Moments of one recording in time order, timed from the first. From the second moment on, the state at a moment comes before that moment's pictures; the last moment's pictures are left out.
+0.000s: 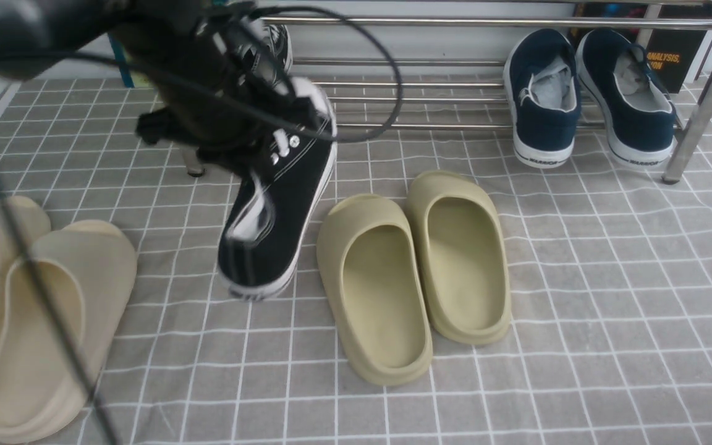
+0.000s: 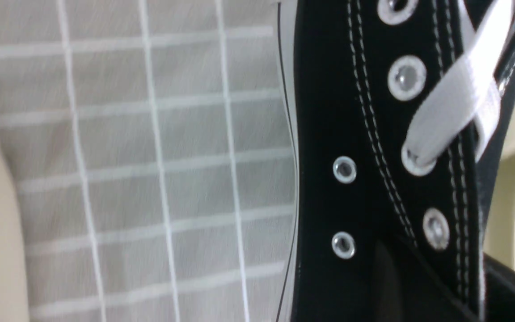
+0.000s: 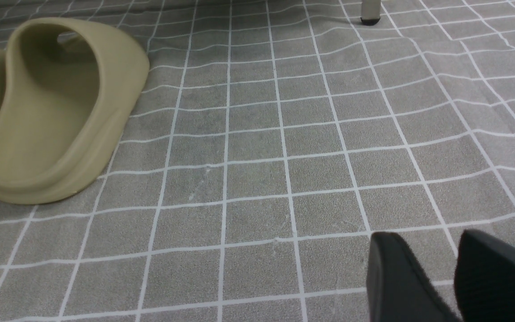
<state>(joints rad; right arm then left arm) -0.01 -0.01 0.02 0.07 0.39 0.08 -0.33 1.85 -1.76 -0.11 1.12 -0.27</state>
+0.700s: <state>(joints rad) -0.01 -0.01 0.02 0.07 0.39 0.08 -0.33 2.48 -2.64 -0.02 1.04 -0.34</state>
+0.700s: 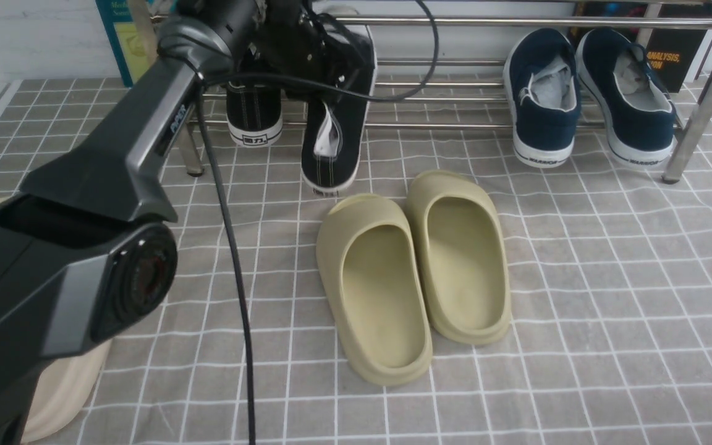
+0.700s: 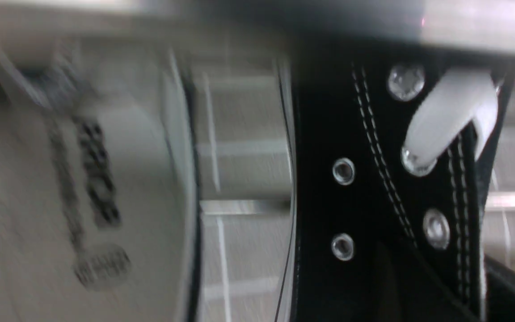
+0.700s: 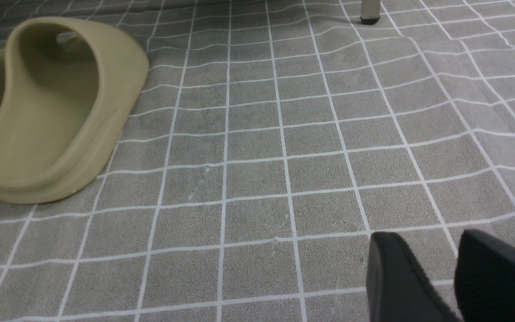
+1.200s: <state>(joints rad) -0.01 -0.01 0.02 0.07 0.39 0.08 -0.33 2.52 -2.64 0.04 0.89 -0.37</state>
